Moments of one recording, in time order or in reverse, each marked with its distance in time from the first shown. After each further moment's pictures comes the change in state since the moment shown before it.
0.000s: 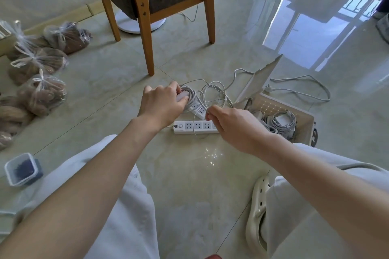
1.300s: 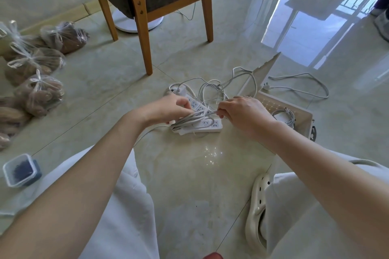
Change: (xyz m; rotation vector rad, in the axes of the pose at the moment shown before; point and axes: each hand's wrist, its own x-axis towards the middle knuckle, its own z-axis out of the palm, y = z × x) left_hand 0.000 0.000 -0.010 -0.579 -0.683 -0.062; right_hand 0.014 0.037 0.000 -0.147 -0.063 0.059
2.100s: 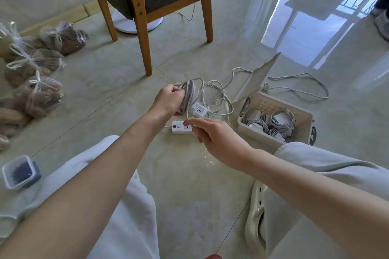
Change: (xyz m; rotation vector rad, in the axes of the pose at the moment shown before) left_hand 0.022 0.004 0.015 -0.479 0.465 -0.103; right_hand -0.023 -0.063 0.017 0.649 0.111 -0.088
